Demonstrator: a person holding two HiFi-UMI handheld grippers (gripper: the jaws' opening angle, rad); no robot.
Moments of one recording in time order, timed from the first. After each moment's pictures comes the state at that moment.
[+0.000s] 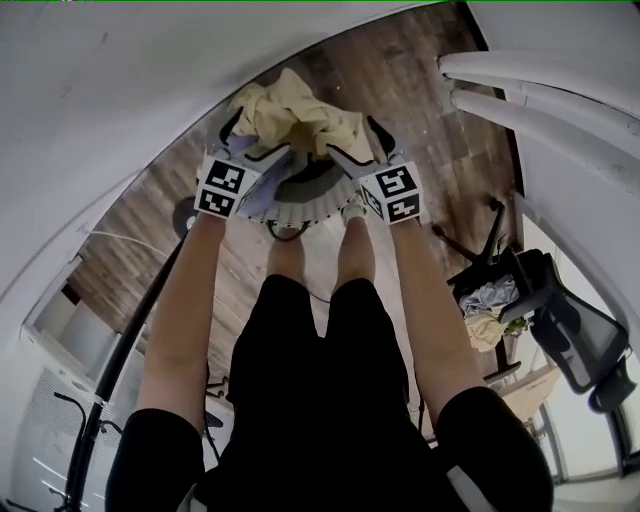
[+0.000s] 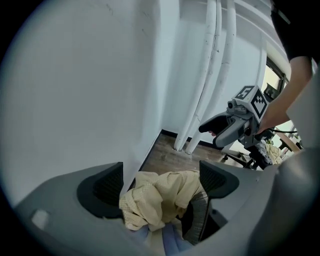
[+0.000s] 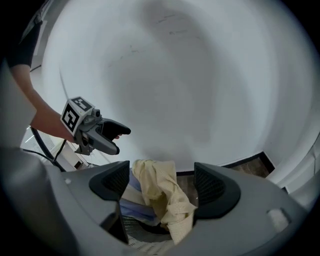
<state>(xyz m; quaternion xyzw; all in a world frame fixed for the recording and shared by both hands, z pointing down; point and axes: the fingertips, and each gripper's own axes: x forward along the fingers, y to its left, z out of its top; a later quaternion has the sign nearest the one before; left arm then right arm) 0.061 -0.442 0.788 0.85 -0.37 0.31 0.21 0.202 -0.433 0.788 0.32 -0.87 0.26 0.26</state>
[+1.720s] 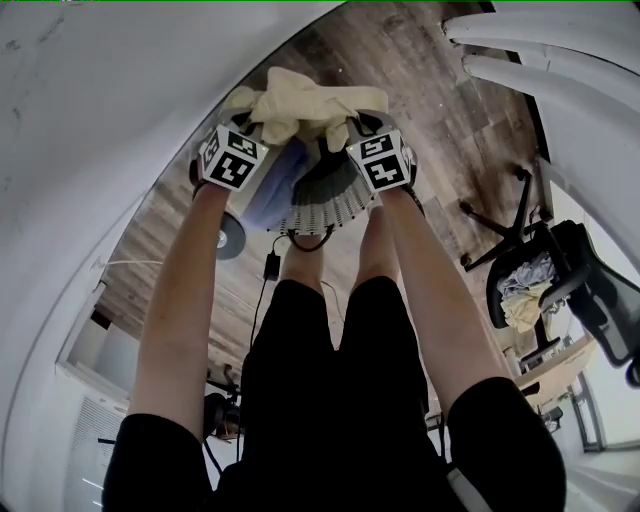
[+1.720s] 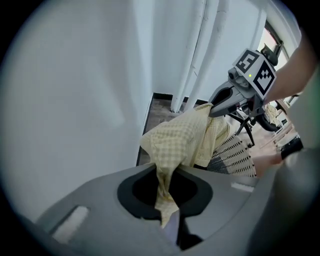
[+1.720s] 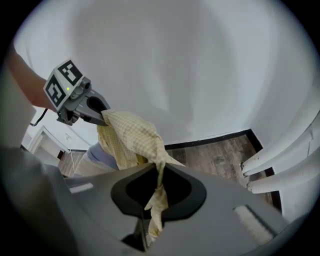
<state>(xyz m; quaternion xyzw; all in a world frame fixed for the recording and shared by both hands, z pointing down) 0.027 -0.460 0.930 0.80 -0.25 0.51 0.20 0.196 -0.437 0.932 0.37 -0.78 0.31 0.39</state>
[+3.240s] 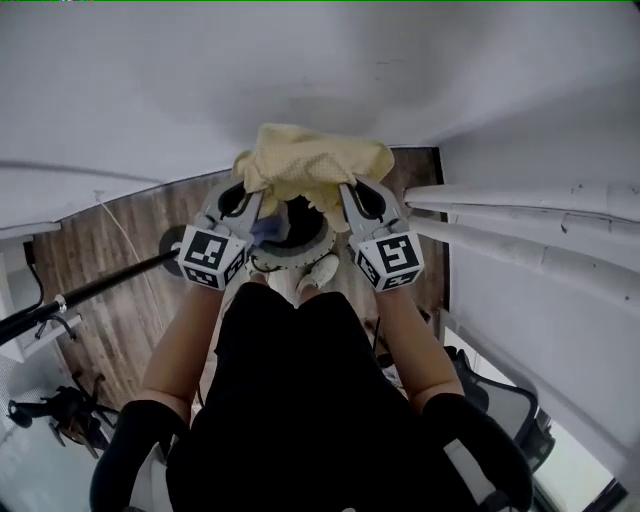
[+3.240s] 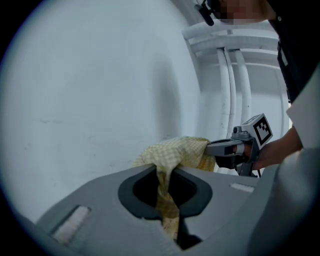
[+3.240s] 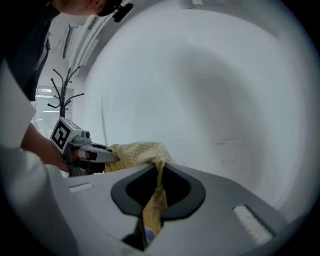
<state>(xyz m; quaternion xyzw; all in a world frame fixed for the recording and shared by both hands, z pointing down) 0.023 -0.371 0.364 0.78 -0.61 0.07 0.14 0.149 -0.424 0.356 0.24 -0.96 0.08 0.11</state>
